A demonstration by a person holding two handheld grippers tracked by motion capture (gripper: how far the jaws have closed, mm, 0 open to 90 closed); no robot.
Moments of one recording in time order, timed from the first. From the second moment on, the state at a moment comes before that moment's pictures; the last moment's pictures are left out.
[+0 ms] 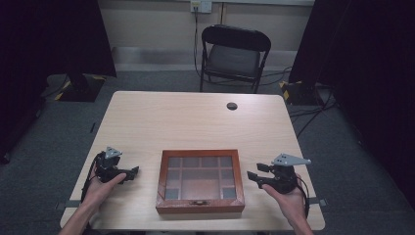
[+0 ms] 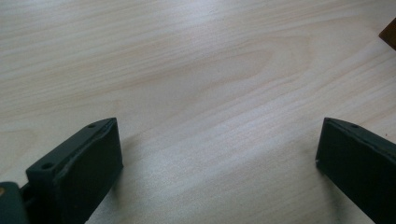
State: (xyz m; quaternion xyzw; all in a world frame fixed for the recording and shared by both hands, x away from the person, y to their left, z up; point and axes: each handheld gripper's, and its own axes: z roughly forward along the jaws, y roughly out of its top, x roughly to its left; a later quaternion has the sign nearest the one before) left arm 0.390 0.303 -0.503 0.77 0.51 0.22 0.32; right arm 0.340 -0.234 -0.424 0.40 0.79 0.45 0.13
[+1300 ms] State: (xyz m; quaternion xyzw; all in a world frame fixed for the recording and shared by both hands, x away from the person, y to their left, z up) left arm 0.389 0.302 -0.502 0.77 0.51 0.21 0.32; right arm 0.316 -0.109 -0.431 0.19 0.87 0.44 -0.03
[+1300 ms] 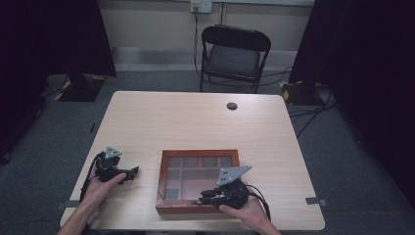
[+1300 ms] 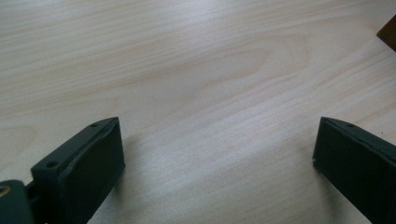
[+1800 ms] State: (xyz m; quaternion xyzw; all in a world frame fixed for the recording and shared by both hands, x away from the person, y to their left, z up) left arm 0.385 0.303 -0.497 0.77 0.51 0.20 0.33; right arm 0.315 -0.108 -0.440 0.18 0.88 0.43 -0.03
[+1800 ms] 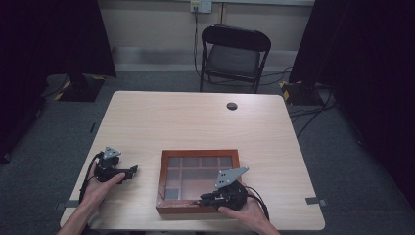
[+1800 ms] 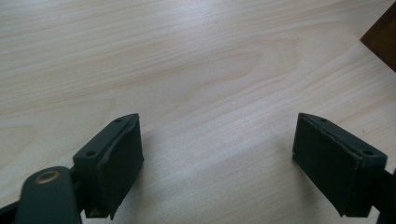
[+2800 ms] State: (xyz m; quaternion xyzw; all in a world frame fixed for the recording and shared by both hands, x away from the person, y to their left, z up) left arm 0.367 0.279 -0.476 0.78 0.45 0.17 0.40; right arm 0.322 -0.109 -0.416 0.17 0.87 0.45 -0.03
